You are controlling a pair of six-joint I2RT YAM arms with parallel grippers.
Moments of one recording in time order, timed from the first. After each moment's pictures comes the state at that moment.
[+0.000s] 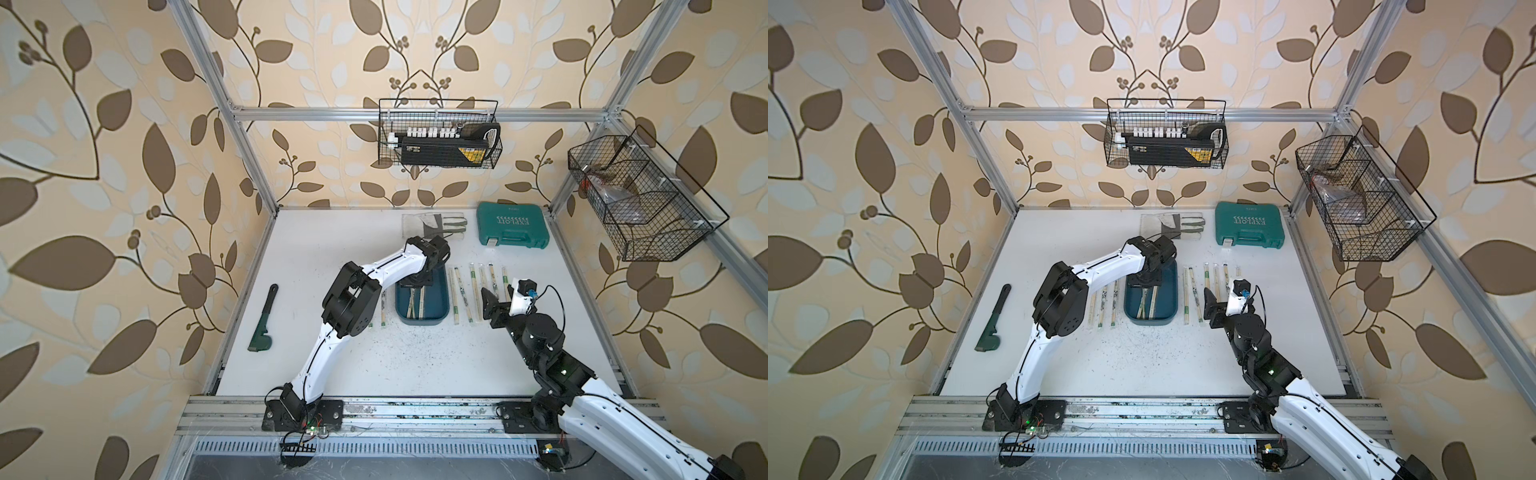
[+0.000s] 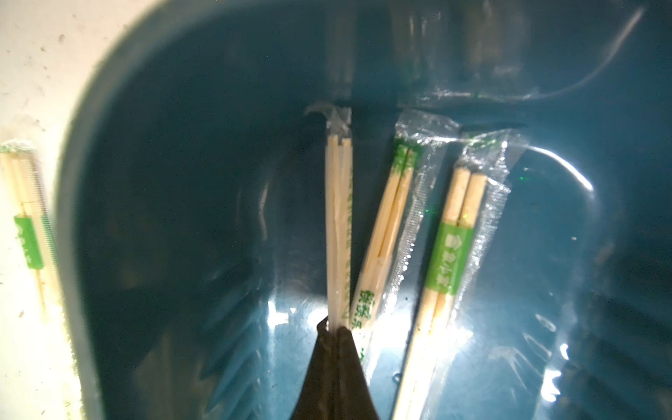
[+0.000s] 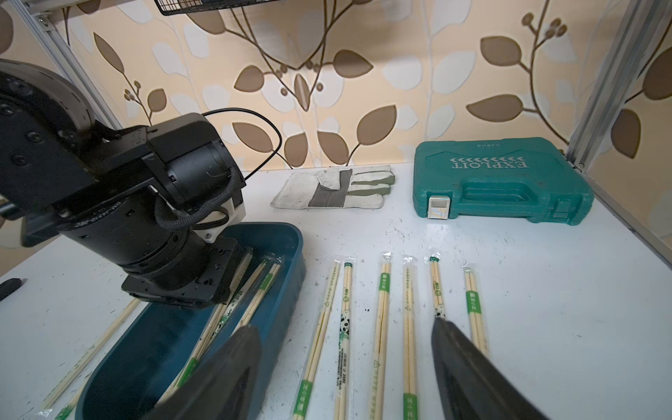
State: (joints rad) left arm -0.79 2.30 1.94 -1.06 -0.25 -0.76; right arm 0.59 0.56 0.26 0.11 0.46 0.25
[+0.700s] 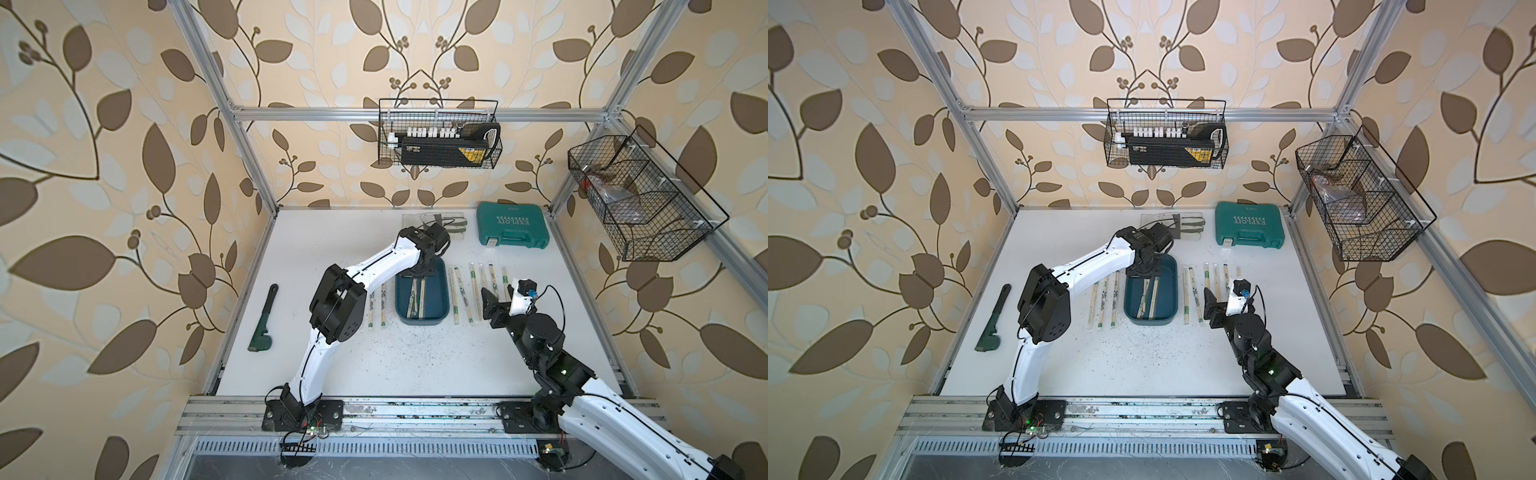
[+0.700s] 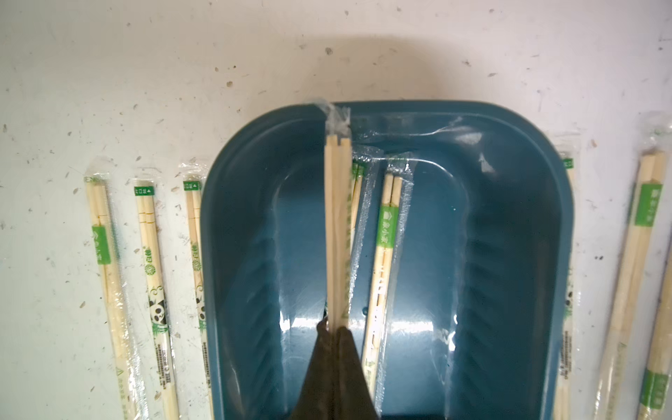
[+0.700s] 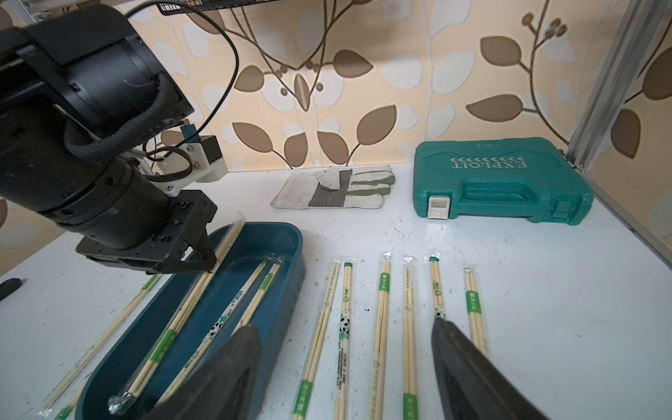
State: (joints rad) left arm -0.79 2.17 1.95 -1.07 -0.22 -0.71; right arm 0.59 0.56 0.26 0.11 0.46 0.25
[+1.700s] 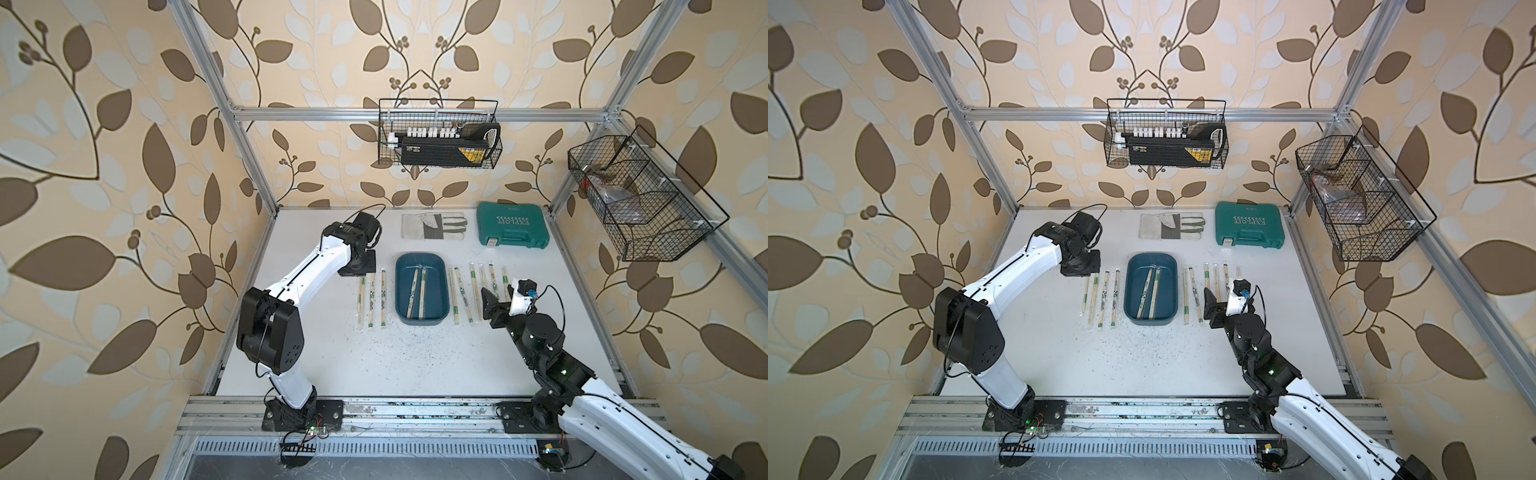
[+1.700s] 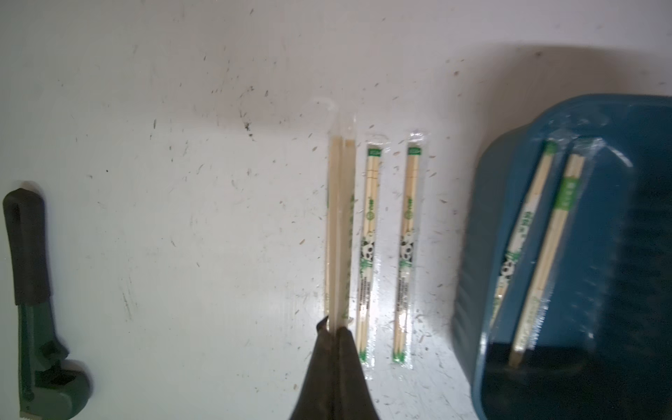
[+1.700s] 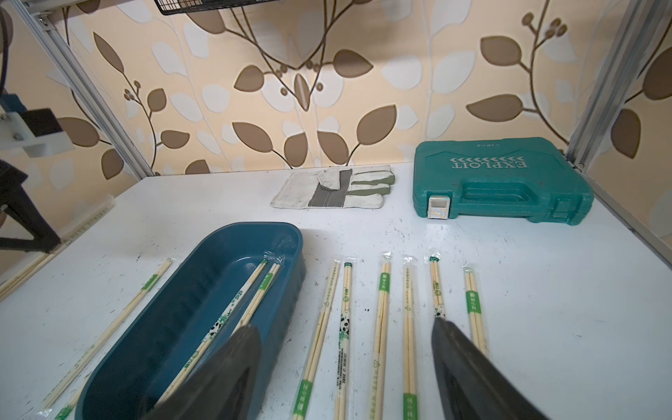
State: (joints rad) left arm -0.45 1.69 1.45 -1.04 -0.15 -0.44; right arm 0.59 0.56 0.26 0.11 0.46 0.25
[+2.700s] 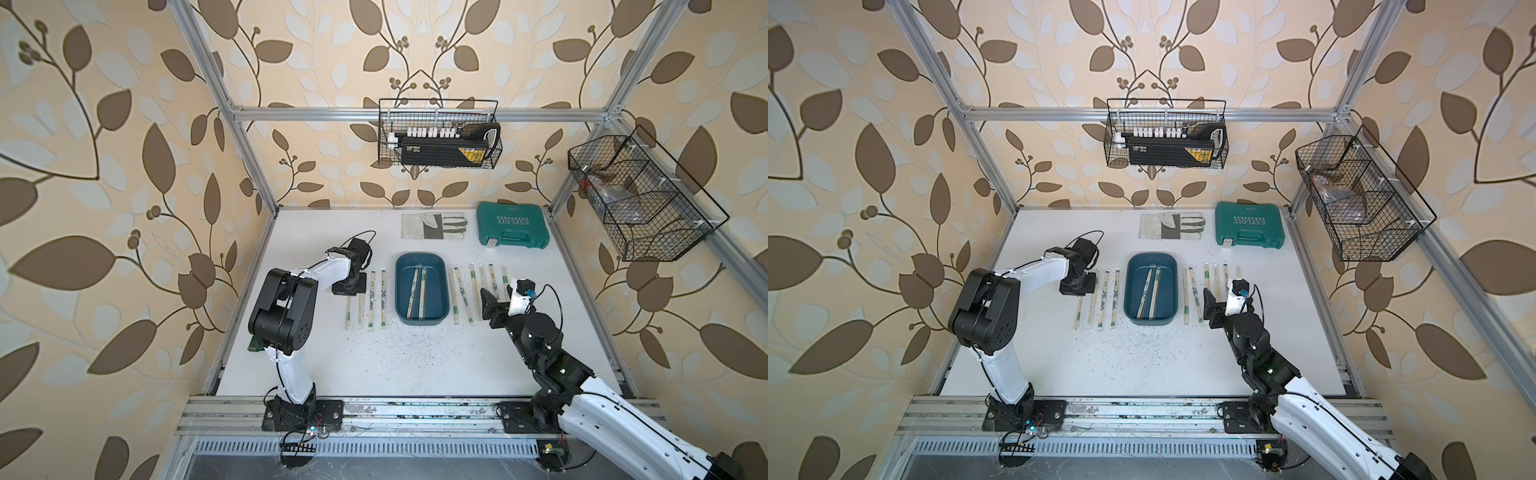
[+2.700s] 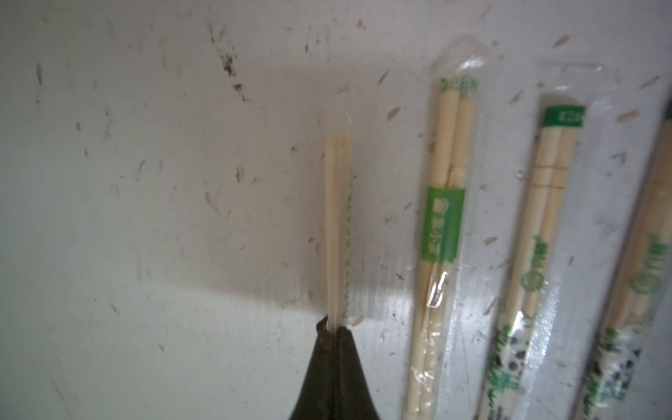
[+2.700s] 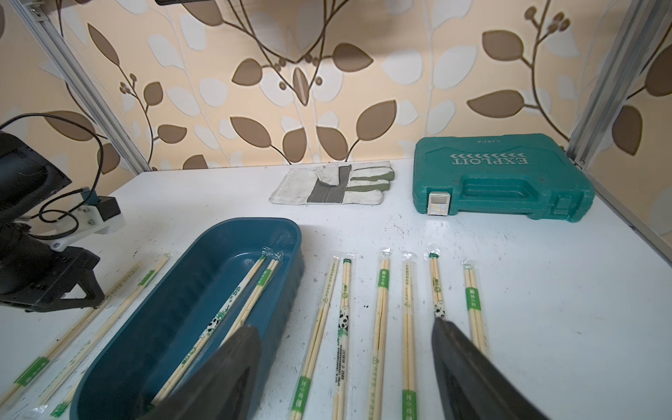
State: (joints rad) left arm -0.37 1.84 1.19 -0.72 -0.18 -0.34; right arm 0.59 0.57 0.26 0.11 0.46 0.25
